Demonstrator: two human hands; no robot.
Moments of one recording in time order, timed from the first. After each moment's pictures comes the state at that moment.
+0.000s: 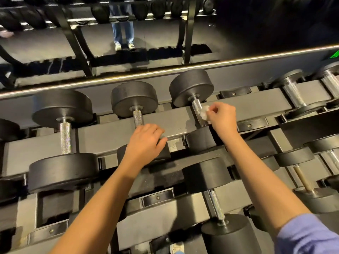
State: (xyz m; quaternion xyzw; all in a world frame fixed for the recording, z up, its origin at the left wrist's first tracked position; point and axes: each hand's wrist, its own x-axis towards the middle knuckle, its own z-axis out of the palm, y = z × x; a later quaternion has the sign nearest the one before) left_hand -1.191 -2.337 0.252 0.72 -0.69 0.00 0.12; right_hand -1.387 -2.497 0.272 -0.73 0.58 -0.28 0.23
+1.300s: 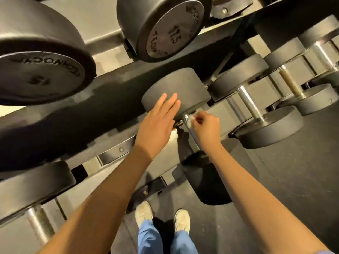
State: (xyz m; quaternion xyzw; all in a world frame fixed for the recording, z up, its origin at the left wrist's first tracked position) left_hand -1.357 -2.302 0.029 0.61 -0.78 -0.08 0.14; right_hand -1.517 -2.342 -0.011 -0.65 0.69 -0.23 0.24
